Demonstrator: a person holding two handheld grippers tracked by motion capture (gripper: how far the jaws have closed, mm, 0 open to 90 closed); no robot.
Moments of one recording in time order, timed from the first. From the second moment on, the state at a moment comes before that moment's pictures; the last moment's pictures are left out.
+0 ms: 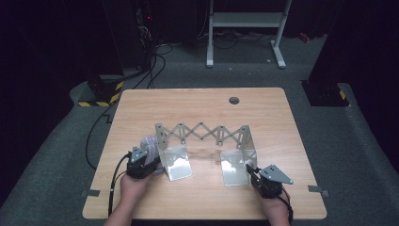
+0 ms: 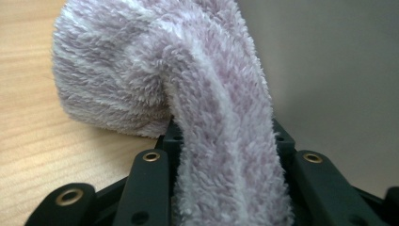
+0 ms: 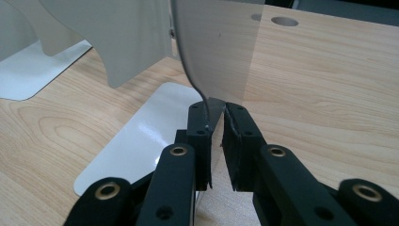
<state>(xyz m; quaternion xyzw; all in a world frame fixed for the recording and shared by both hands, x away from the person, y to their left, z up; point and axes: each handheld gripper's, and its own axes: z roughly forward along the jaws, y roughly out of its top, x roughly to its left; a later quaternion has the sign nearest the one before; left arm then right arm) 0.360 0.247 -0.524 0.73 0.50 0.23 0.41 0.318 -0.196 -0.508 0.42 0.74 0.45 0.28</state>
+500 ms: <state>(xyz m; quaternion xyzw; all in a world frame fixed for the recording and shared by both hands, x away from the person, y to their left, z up) 0.344 0.249 -0.423 0.67 0.44 0.33 0.49 0.318 -0.196 -0.508 0.42 0.74 0.45 0.28</state>
